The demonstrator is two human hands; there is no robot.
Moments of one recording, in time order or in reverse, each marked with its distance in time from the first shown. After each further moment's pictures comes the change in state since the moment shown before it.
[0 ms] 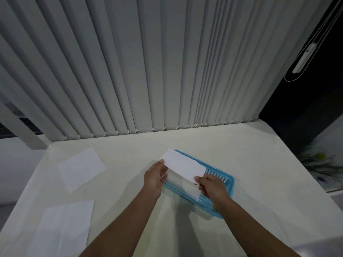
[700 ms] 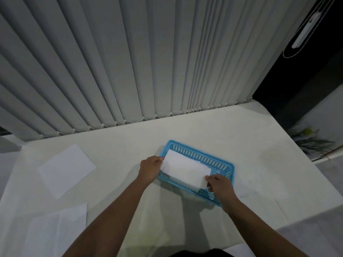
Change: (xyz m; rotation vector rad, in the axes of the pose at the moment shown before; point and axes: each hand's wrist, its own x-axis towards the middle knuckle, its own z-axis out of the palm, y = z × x) left_hand 0.058 0.009 -0.017 1.264 -0.205 0.301; right_hand 0.004 0.022 -0.006 -0.149 0.232 0.065
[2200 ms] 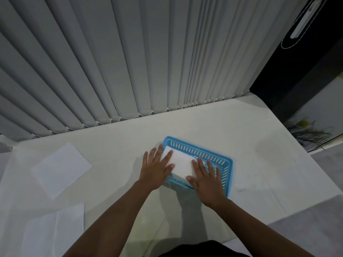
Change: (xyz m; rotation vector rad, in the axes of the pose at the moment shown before) left_hand 0.007 -0.024 0.030 0.802 0.022 0.398; right_hand 0.021 0.037 0.030 -1.155 0.012 -0.625
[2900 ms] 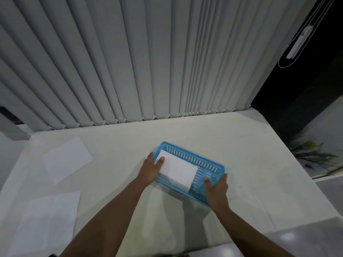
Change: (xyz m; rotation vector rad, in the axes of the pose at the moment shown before) left_hand -0.011 0.039 -0.019 -0.960 0.067 -0.499; right_hand -0.026 0.047 -0.013 0.998 0.123 0.493
